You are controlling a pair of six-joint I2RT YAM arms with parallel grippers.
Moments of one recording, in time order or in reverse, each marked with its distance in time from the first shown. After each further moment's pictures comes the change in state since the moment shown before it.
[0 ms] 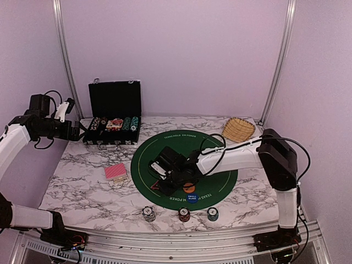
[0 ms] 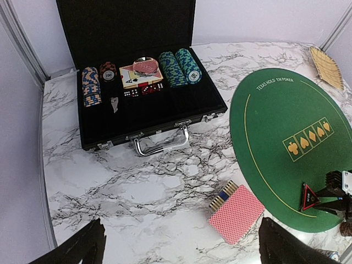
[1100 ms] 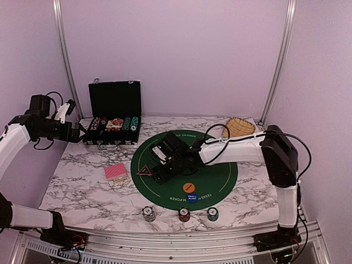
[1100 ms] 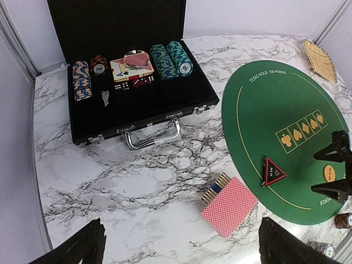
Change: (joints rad) left arm 0.000 0.001 0.006 -0.041 0.027 0.011; right arm -0.072 0.032 0.118 0.039 0.016 0.019
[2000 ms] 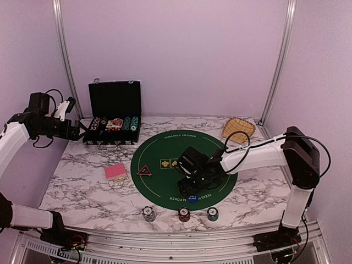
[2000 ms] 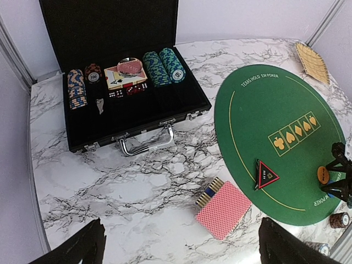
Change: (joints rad) left arm 0.000 0.005 0.030 -0.012 0.034 0.005; right arm -0.012 -0.240 -0.379 -0.090 0.071 0.194
